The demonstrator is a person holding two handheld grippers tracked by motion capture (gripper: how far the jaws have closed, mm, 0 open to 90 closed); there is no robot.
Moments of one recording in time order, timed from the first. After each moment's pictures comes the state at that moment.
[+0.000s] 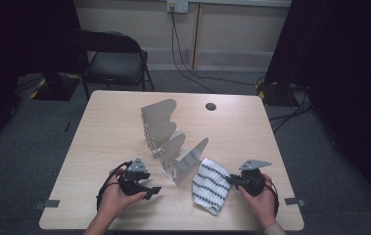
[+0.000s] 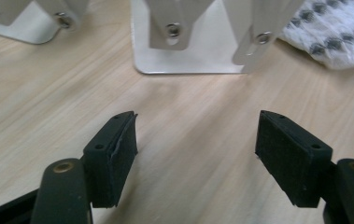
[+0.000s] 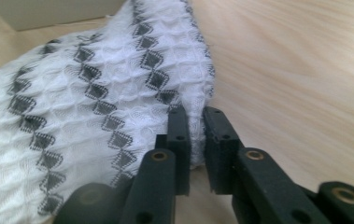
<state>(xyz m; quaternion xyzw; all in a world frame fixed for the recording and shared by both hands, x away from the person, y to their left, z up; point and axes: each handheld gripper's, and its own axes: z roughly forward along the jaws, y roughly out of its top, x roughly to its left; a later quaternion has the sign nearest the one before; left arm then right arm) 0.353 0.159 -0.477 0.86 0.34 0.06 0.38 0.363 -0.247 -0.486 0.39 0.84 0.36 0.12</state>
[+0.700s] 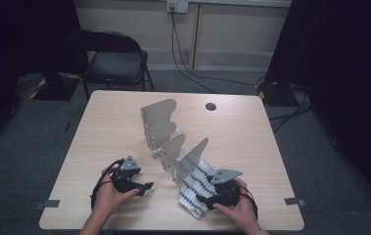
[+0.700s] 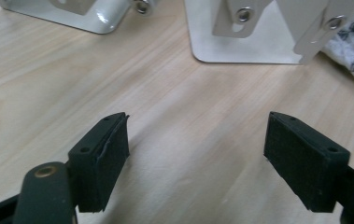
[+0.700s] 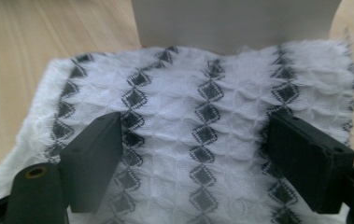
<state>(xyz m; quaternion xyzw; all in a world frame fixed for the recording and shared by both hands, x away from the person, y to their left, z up) 0.362 0.182 -0.486 0.85 0.35 0.11 0.37 0.340 -0.169 -0.491 0.26 0.88 0.39 0.11</state>
